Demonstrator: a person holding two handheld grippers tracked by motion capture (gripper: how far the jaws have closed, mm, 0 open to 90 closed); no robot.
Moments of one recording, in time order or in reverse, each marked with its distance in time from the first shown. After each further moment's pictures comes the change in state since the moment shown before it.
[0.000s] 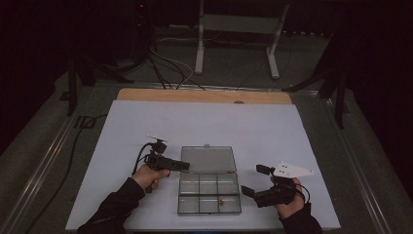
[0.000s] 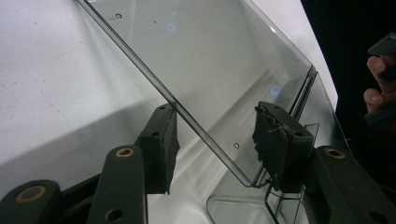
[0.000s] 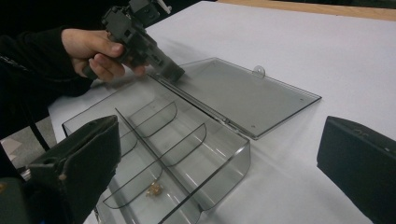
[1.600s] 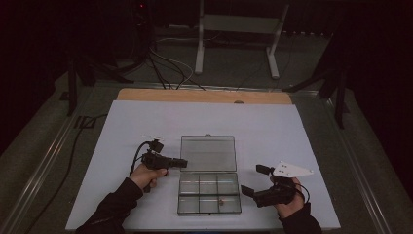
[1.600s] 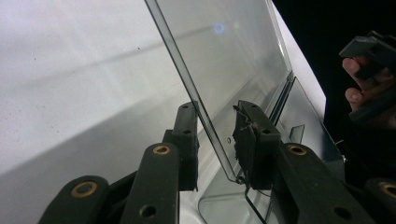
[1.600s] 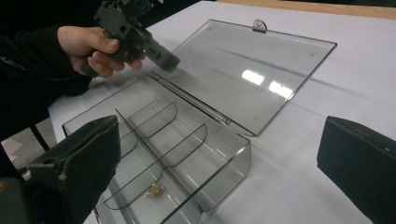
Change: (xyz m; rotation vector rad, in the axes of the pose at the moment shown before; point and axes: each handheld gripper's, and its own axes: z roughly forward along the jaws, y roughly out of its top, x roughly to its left) left arm -0.004 -0.002 -0.012 -0.070 -0.035 0.086; right arm 0.000 0.000 0.001 -0.001 0.003 0.006
